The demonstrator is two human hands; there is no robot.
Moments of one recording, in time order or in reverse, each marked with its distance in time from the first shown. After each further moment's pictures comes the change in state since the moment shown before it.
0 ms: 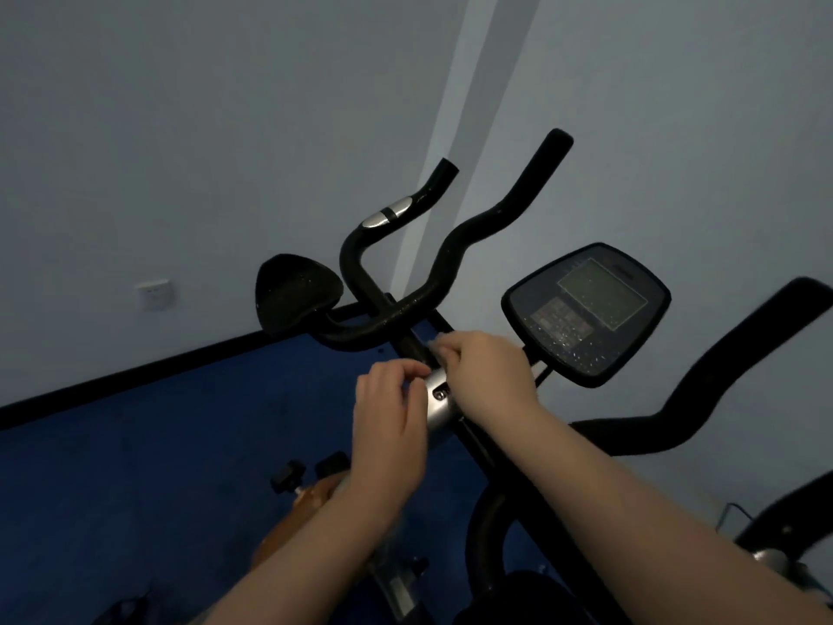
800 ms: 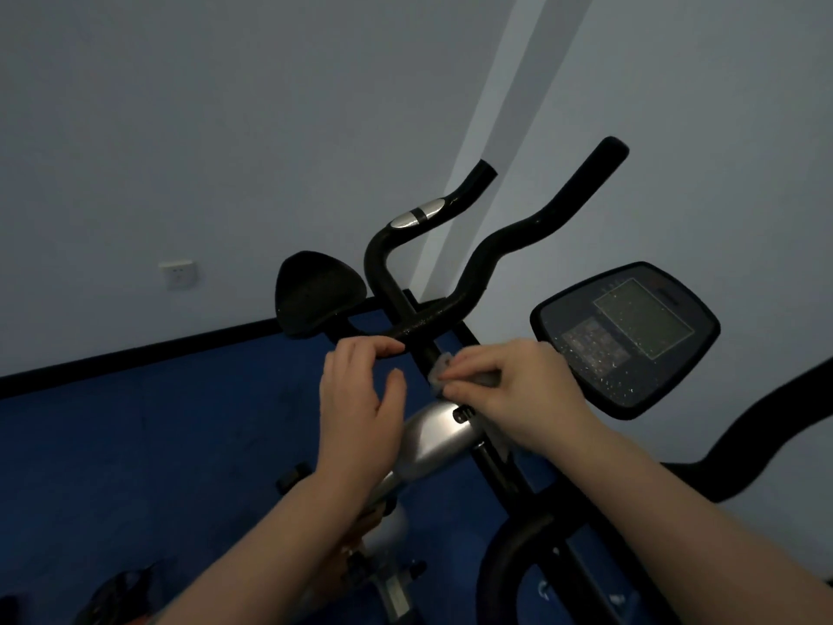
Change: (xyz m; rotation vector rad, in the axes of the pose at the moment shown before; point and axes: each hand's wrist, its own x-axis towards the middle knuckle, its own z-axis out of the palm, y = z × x) left_hand 0.029 -0.008 -0.030 0.126 0.171 0.088; right_hand 0.004 0.003 -0.021 0.233 -0.055 -0.283
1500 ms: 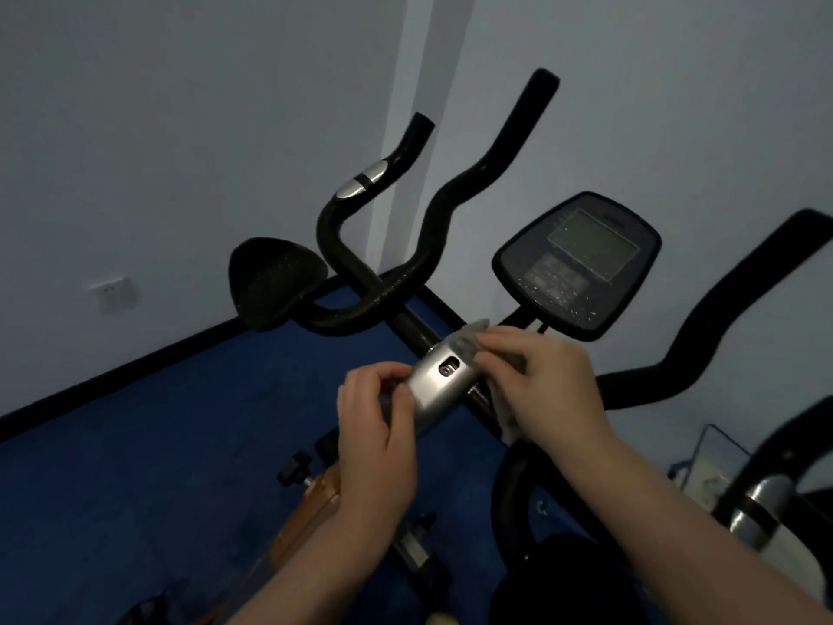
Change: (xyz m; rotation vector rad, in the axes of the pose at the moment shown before) left_hand -0.046 -0.001 0.002 -0.223 -0.155 -0.073; right_hand -0.061 -0.009 0.014 0.098 0.334 0.257
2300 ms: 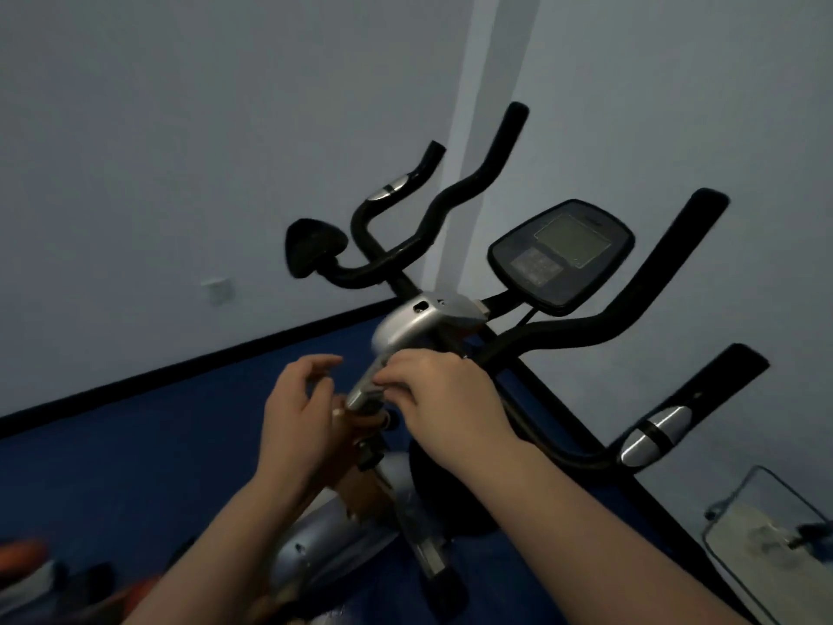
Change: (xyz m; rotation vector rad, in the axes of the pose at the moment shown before) left_hand -0.082 0.023 -0.056 0.172 0.130 -0.158; right_hand -0.094 -0.030 -0.021 -0.112 -0.312 -0.447
